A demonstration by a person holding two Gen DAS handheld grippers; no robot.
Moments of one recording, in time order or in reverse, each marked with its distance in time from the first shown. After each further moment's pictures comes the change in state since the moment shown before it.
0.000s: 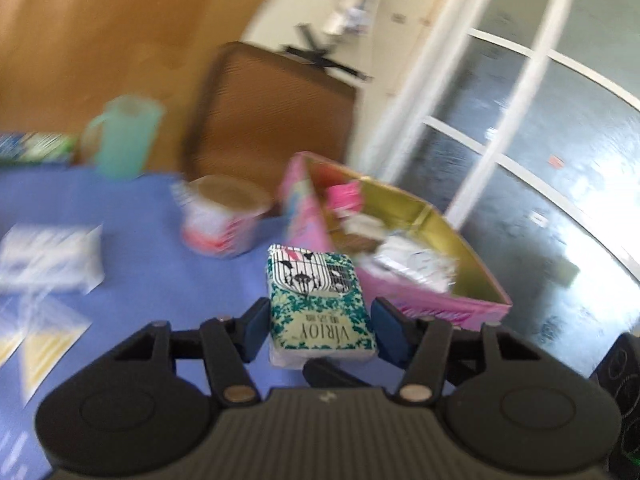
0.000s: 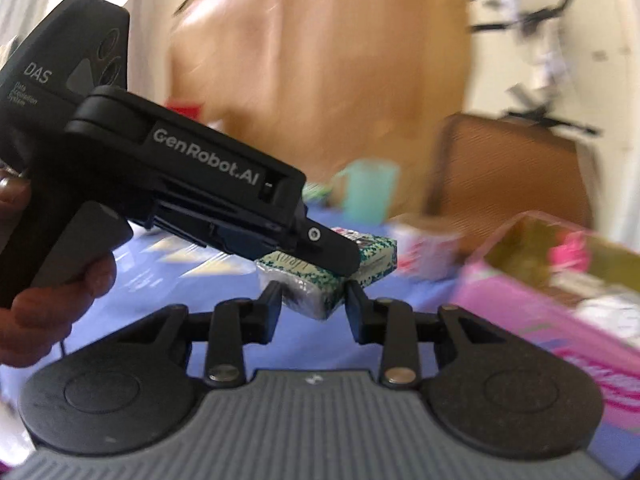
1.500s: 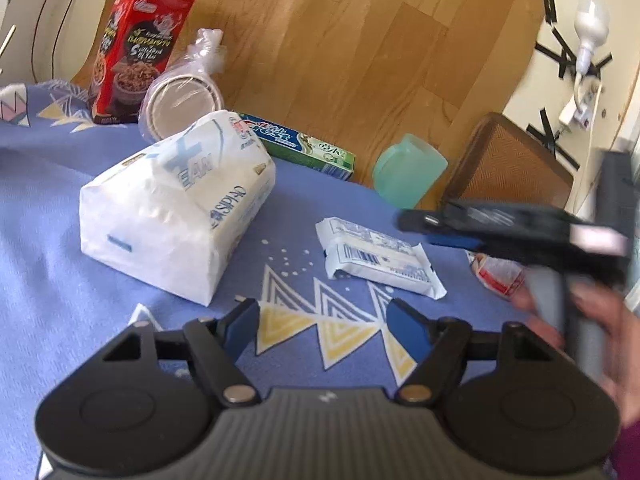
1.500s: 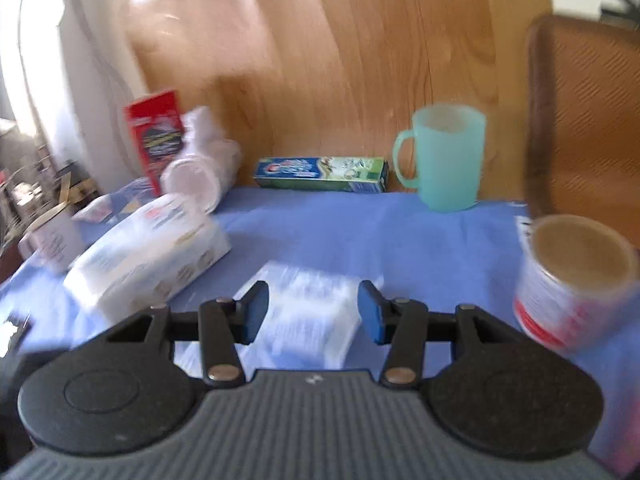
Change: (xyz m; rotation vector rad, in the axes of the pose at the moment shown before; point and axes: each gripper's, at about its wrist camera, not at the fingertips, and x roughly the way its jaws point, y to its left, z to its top) left arm -0.097 0.175 -0.052 -0.300 -0.186 0.484; right arm 0.216 0.016 0.070 0.242 0.260 0.209
